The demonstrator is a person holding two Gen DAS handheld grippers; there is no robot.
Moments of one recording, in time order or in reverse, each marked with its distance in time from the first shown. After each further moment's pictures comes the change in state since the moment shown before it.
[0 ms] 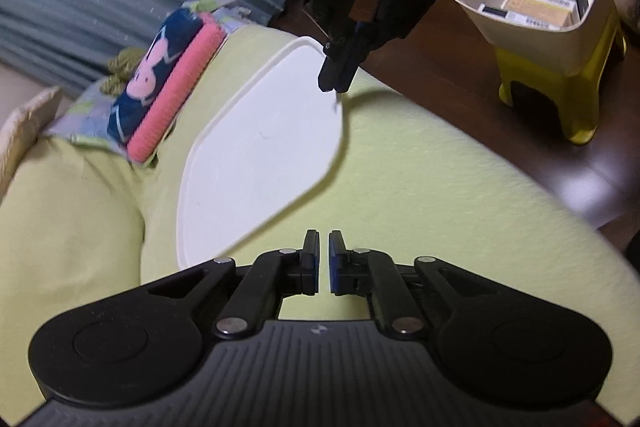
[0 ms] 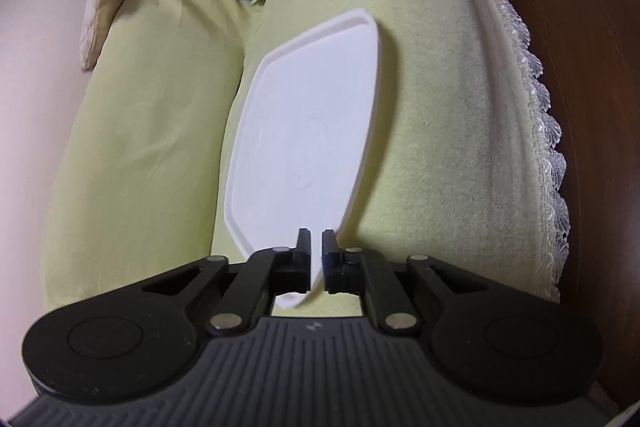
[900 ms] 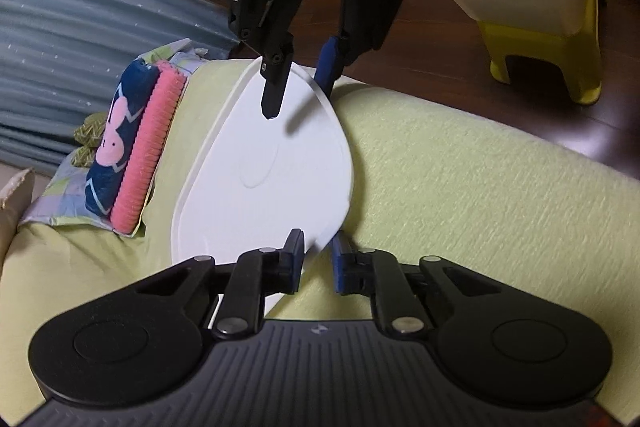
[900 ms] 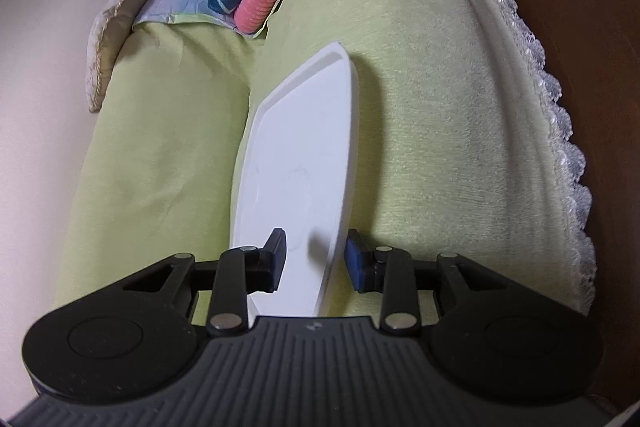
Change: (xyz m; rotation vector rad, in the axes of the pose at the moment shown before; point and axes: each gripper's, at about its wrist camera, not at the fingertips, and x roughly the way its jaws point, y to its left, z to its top) left arm 0.068 0.004 0.017 0.190 -0.067 -0.039; right arm 0.028 -0.022 0.038 0.051 -0.076 0.071
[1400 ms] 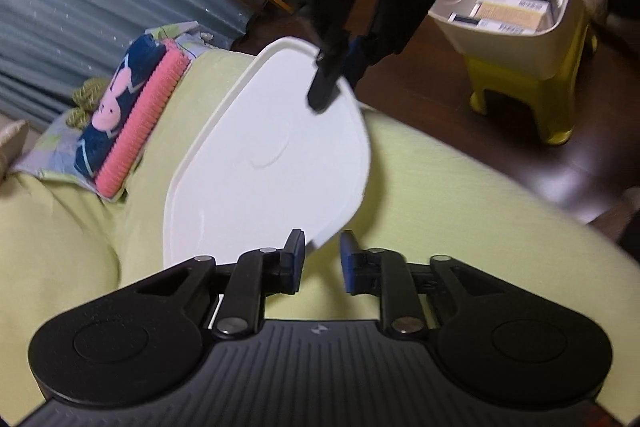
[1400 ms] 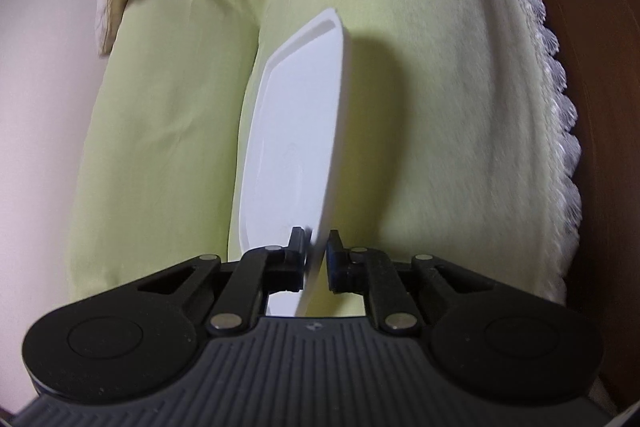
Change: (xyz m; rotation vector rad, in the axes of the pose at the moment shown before) left arm -0.065 -0.006 -0.014 -0.170 -0.012 -0.080; right arm -0.035 -0.005 -0.023 -0.052 0.207 0.012
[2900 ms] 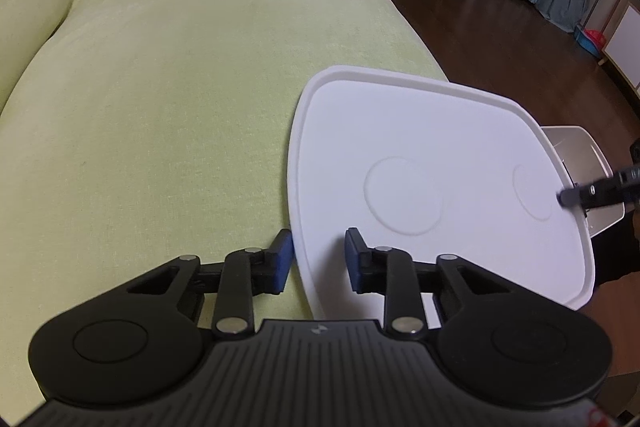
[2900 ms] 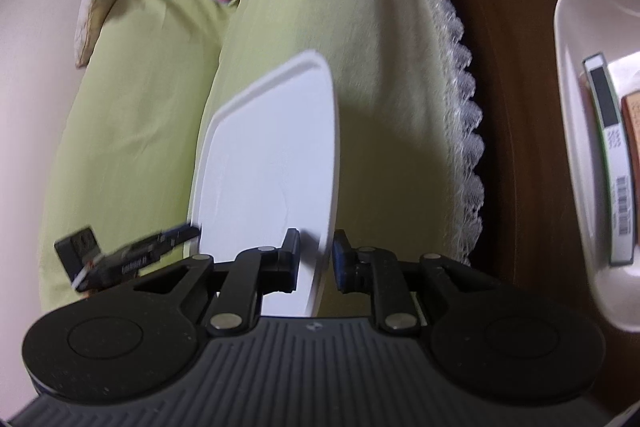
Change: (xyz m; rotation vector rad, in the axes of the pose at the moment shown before) left arm 0.075 0.182 -0.087 -0.850 0.106 -0.392; right arm -0.072 -0.045 -0.026 -0.005 -0.116 -0.117
